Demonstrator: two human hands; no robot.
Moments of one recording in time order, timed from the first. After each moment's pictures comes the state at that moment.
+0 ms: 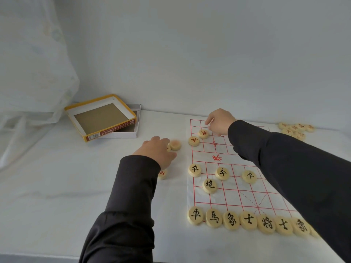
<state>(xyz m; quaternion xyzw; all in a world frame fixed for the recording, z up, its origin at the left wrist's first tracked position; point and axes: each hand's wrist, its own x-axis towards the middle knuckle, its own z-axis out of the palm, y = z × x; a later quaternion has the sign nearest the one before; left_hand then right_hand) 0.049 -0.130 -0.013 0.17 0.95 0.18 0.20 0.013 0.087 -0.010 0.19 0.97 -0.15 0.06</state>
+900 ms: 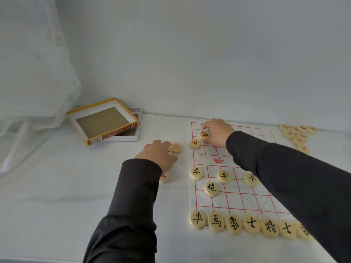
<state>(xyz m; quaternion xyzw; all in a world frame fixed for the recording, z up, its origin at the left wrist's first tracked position) 0.049 -0.129 -0.012 0.18 0.95 0.18 0.20 0.025 0.079 -0.025 0.09 0.99 -0.04 0.06</state>
